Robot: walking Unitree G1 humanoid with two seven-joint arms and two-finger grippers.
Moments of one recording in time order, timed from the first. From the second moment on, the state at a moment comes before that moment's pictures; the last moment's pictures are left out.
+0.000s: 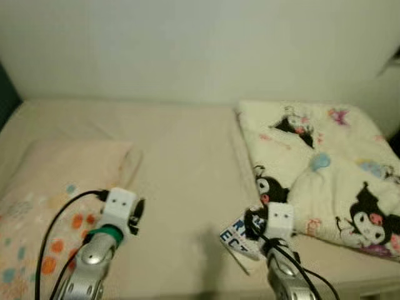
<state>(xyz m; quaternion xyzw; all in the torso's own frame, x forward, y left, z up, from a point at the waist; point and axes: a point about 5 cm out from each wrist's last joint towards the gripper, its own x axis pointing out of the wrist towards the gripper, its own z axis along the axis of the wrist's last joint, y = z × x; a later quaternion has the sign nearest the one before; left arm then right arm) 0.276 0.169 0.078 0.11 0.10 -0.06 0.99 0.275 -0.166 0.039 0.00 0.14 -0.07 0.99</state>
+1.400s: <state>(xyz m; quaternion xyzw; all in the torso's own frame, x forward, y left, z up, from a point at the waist) 0.274 0.162 0.075 0.11 0.10 -0.05 0.99 0.273 -0.172 0.038 -0.01 0.14 -0.07 0.99</state>
